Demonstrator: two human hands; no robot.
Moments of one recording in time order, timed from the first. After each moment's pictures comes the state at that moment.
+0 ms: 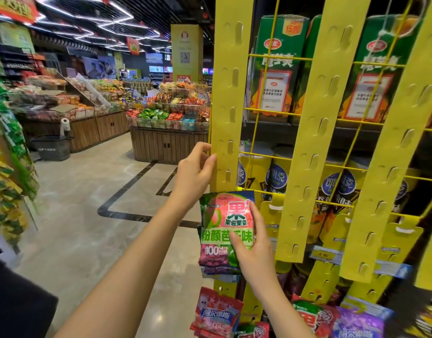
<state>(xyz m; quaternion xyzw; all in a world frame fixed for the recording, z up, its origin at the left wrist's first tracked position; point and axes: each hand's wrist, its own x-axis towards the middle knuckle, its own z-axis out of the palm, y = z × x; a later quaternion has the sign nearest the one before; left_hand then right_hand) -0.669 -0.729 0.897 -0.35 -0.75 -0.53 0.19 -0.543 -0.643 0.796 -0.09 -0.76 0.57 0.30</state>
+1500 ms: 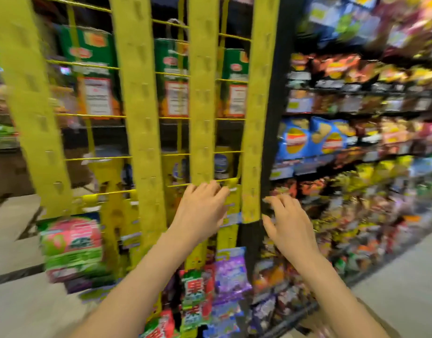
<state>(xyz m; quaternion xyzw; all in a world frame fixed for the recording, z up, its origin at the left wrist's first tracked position) -0.486 -0.581 0.867 -0.65 -0.67 -0.17 0.32 -0.312 -0.480 0.832 -0.35 -0.86 -0.09 0.37</state>
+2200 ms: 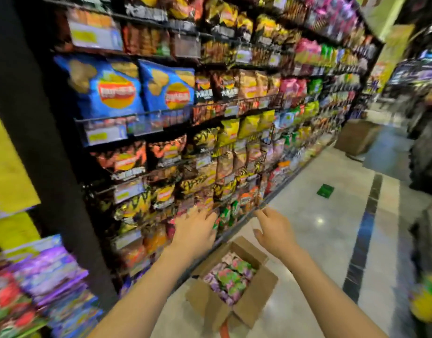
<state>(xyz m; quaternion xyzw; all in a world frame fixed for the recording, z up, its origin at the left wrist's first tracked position) -0.142 -0.361 0.738 -0.76 -0.65 -0.06 0.03 0.058 -0.311 0.736 -0.56 -0.82 -0.05 0.06</state>
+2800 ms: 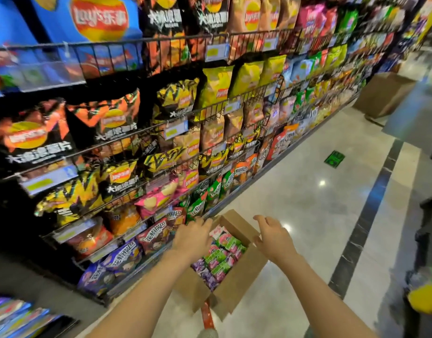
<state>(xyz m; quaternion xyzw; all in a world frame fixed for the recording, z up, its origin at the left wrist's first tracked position) -0.059 -0.192 0.608 -0.73 -0.67 0.03 -0.13 0.145 -0.146 0.607 -0.60 -0.80 0.10 -0.05</state>
